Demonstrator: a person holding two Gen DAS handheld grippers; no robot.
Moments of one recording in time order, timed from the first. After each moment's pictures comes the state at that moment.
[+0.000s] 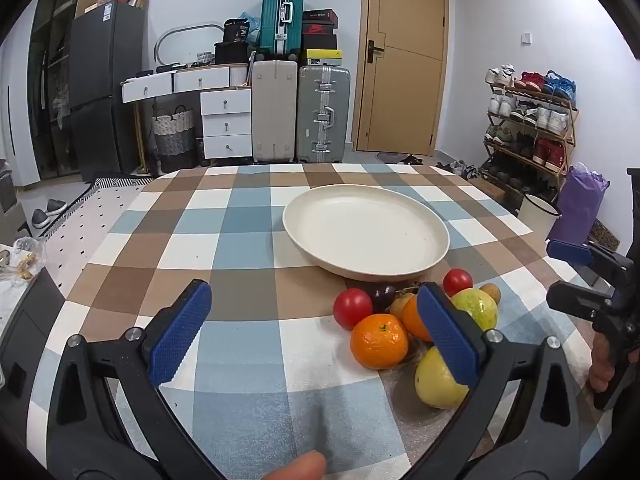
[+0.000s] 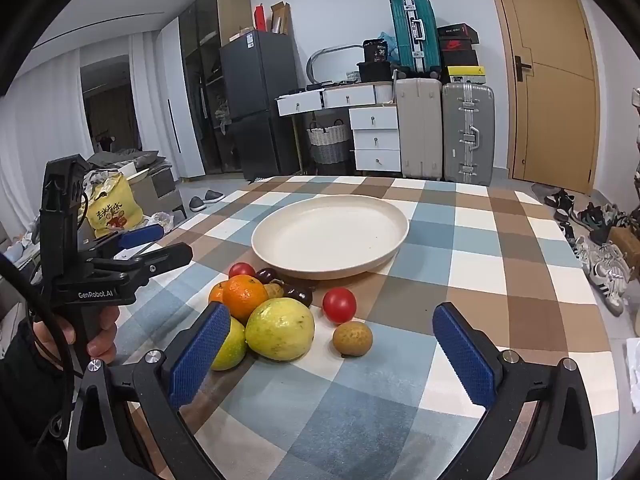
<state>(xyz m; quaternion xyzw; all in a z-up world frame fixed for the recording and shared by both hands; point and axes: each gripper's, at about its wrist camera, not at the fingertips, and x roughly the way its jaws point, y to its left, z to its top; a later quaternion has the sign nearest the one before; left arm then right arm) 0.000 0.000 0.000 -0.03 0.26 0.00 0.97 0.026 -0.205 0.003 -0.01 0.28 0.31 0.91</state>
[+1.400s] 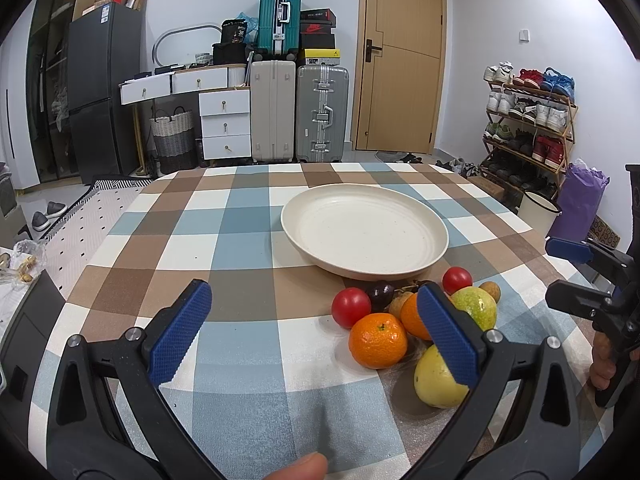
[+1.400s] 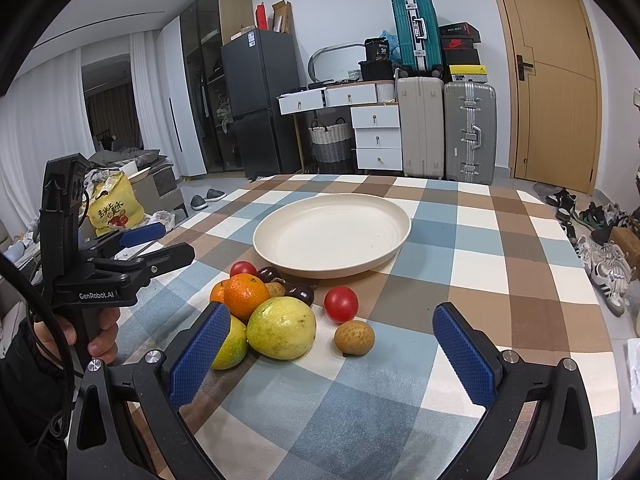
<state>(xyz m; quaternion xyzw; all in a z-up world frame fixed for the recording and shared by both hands) 0.000 0.002 0.000 -0.03 0.26 0.01 0.97 0.024 -0.201 0.002 -0.02 0.28 0.31 0.91</state>
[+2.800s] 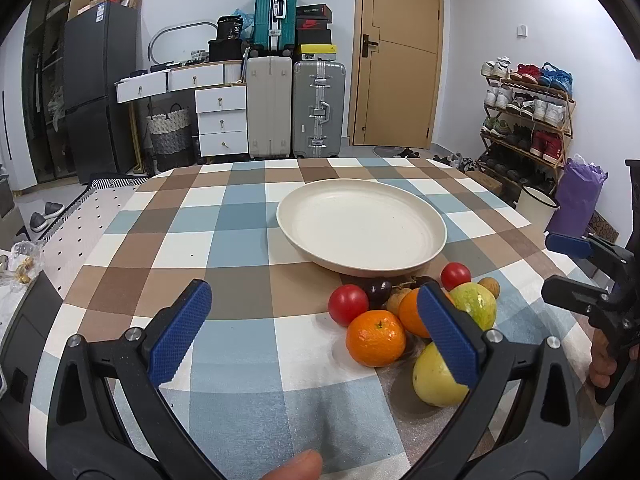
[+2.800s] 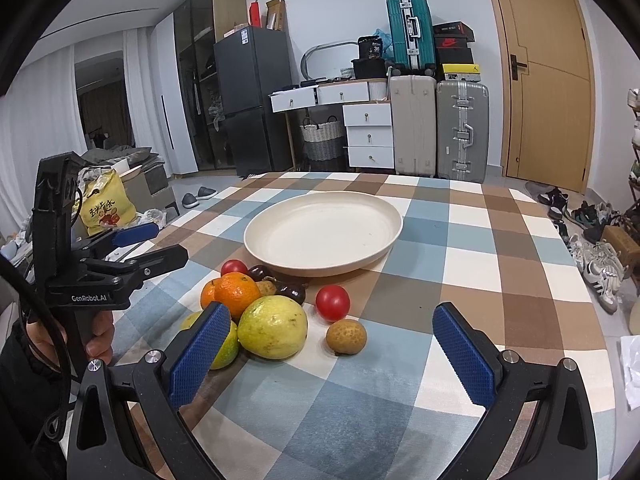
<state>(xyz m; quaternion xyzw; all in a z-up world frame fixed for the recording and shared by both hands) 0.003 -0.007 -0.002 -0.03 0.27 0.00 0.96 0.025 -0.206 0.002 -0.02 0.28 0.30 0.91</state>
